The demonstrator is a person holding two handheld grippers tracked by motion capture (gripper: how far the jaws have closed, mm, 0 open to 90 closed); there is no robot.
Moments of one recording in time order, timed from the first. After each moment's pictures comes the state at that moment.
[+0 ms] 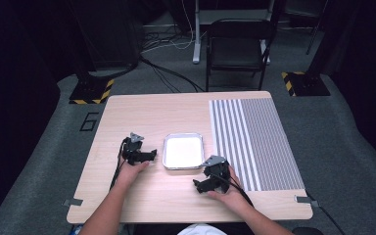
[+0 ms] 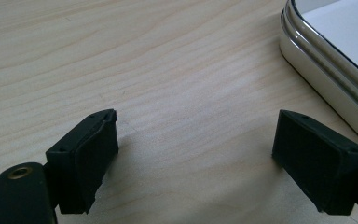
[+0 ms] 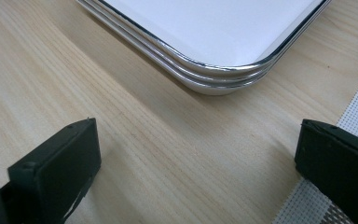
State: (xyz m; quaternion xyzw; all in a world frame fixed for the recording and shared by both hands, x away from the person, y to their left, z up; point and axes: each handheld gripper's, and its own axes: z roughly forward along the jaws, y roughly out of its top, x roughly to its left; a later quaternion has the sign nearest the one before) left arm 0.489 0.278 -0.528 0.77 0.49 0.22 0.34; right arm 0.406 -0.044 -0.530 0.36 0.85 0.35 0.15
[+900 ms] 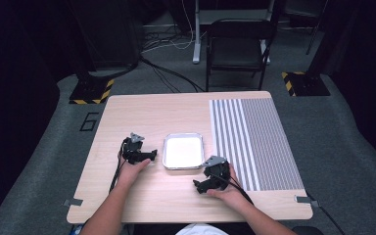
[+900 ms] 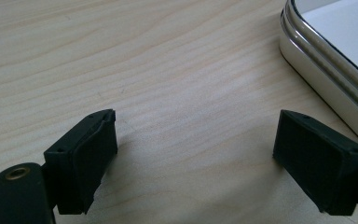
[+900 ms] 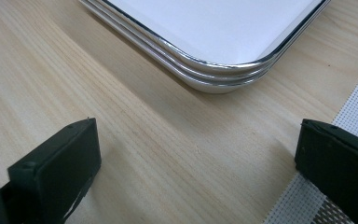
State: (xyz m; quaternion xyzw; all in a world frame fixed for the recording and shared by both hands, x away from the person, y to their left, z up) left arm 0.488 0.276 -0.528 0.77 0.50 0.22 0.34; right arm 0.404 -0.045 -0.530 0.36 0.85 0.35 0.15
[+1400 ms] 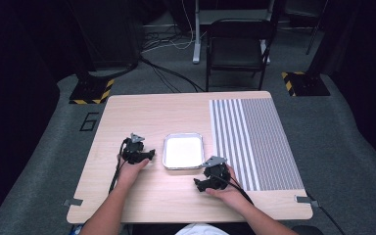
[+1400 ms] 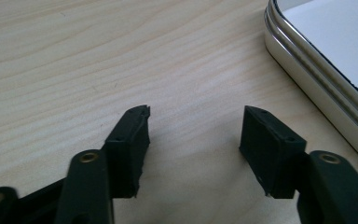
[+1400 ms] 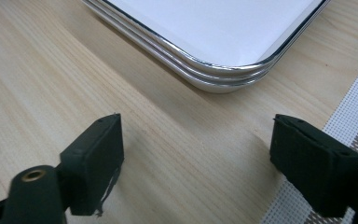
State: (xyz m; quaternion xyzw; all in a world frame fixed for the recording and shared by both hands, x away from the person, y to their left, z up) left arm 0.481 0.274 -0.519 0.78 0.50 0.21 0.33; right arm 0.400 -0.044 -0.524 0.37 0.85 0.35 0.15
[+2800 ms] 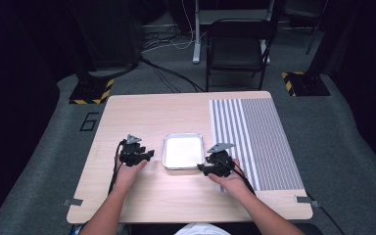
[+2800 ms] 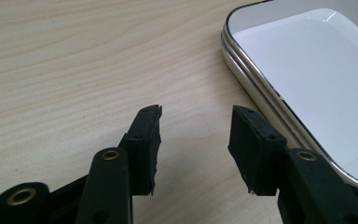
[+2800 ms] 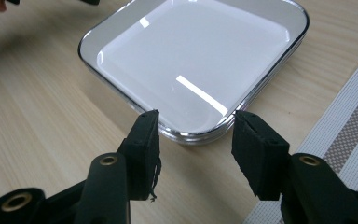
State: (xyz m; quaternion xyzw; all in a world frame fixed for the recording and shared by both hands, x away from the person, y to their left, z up) left arm 0.461 0.275 -0.500 0.76 0.50 0.18 0.37; right arm 0.426 -0.059 -0.490 0.38 0.83 0.40 0.10
